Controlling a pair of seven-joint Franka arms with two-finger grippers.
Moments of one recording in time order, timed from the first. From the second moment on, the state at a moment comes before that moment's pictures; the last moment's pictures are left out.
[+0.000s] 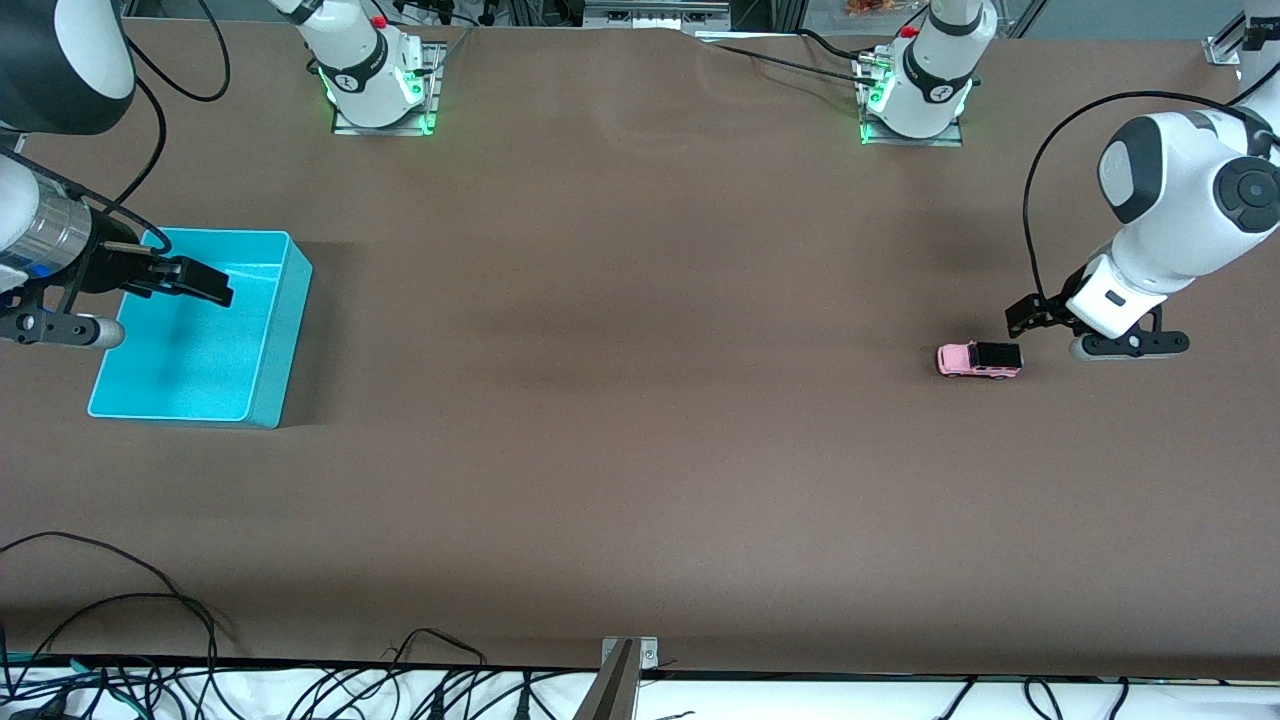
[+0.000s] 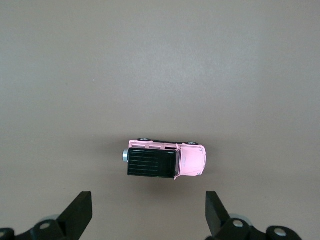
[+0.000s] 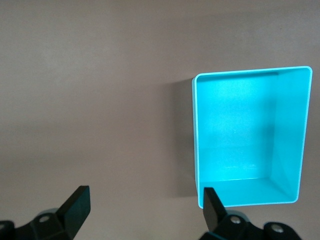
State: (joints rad) left arm 0.12 0.07 -0.02 -2.22 0.03 2.29 0.03; right arm -0.06 0.16 0.11 -1.56 -0.01 1.62 0.15
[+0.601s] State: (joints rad) left arm 0.12 0.14 -0.02 -2.26 0.03 2.35 0.21; right arm -0.06 0.16 0.11 -1.56 -0.01 1.62 0.15
